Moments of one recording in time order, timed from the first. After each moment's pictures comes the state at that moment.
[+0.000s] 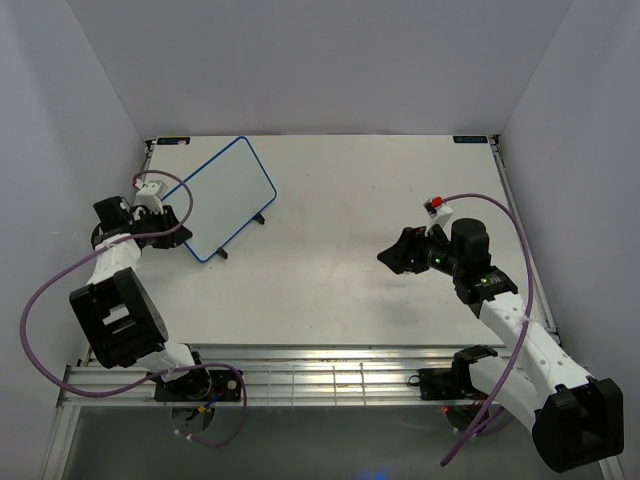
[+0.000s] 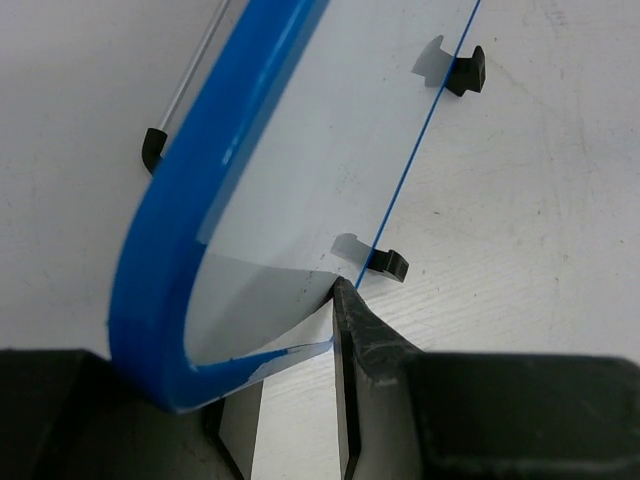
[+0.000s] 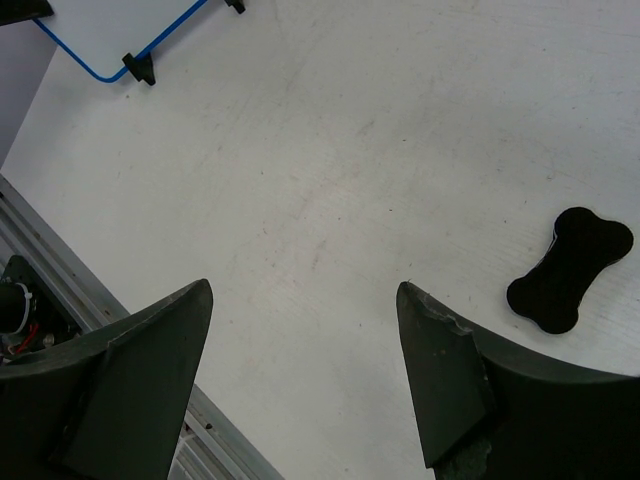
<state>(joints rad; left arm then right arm) 0.48 1.50 0.94 -0.31 0.71 0.34 0.30 0.90 0.57 -0.10 -0.49 0.31</state>
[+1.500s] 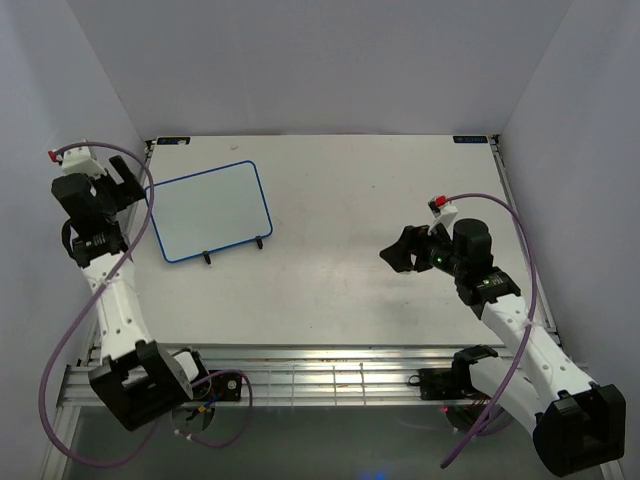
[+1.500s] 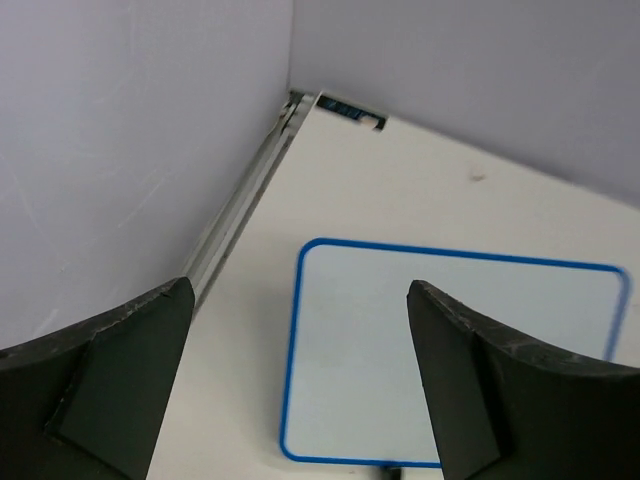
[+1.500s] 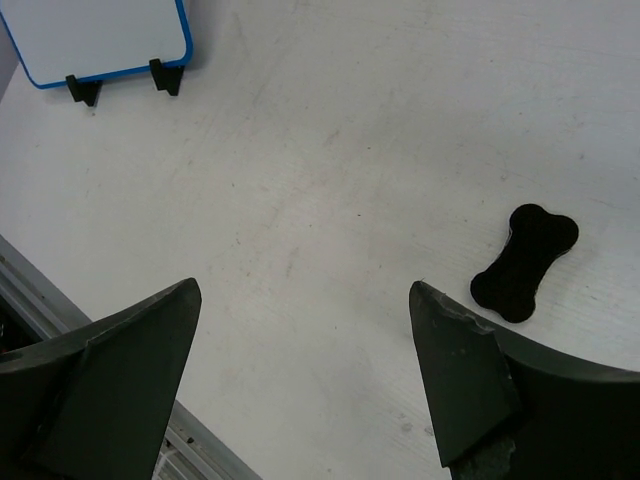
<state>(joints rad) 0.49 1.17 1.06 -0.11 0.16 -0.06 0.30 0.88 0.58 -0.12 -0.42 0.30</state>
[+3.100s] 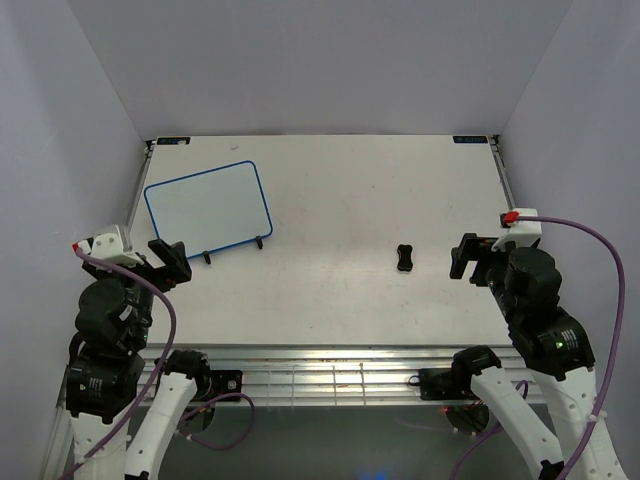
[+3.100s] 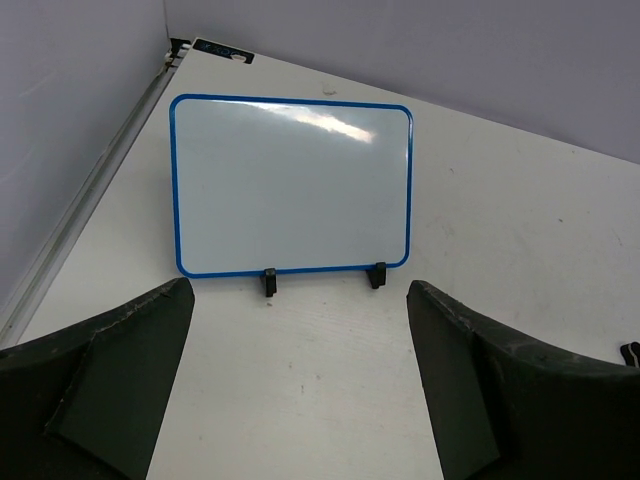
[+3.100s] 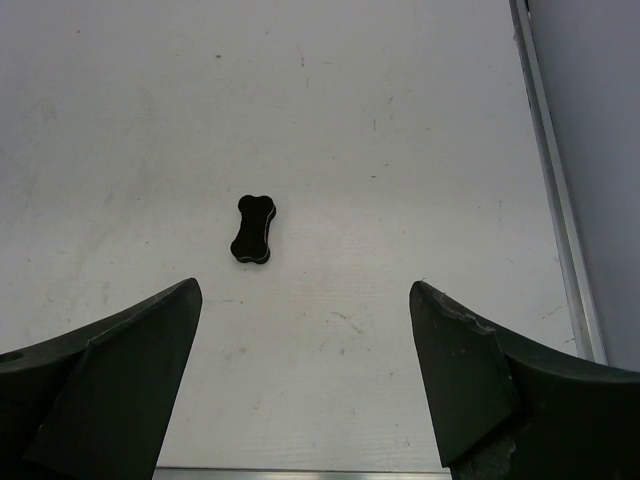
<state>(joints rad) -0.18 0.39 1.05 -0.79 -0.29 -0.24 0.33 0.49 0.92 -0.79 0.25 0.14</state>
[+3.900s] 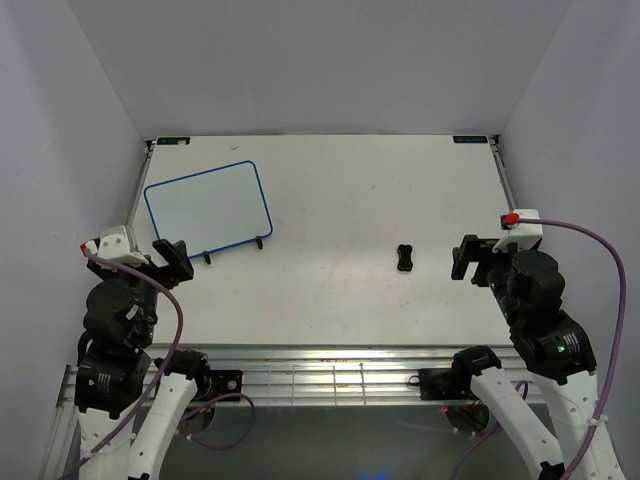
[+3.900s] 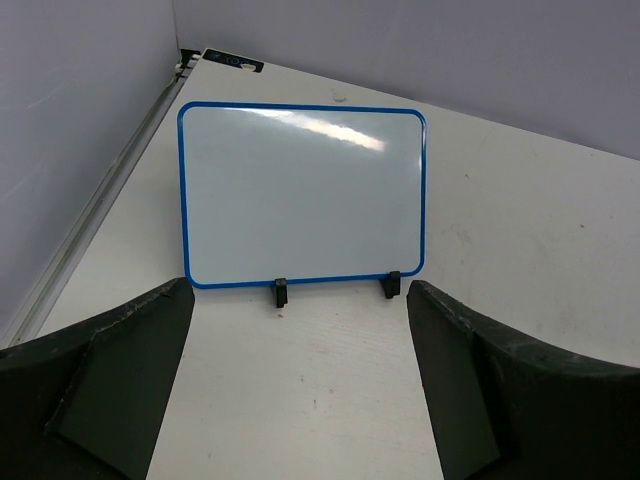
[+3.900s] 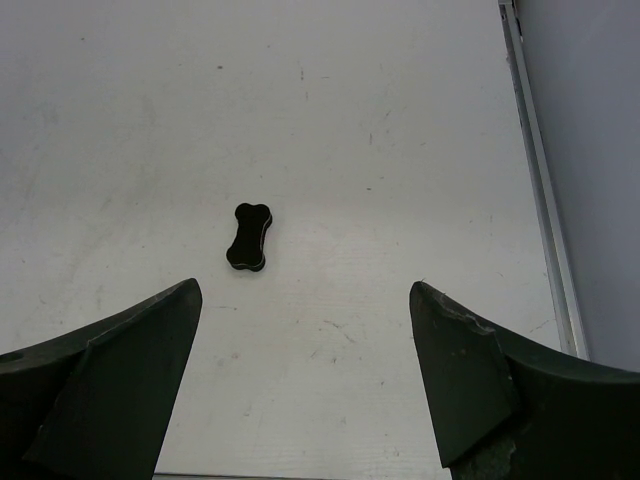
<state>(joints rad) -0.18 0.37 0.96 -0.70 -0.31 -0.20 0.33 0.47 0.92 -0.78 0.25 0.10</state>
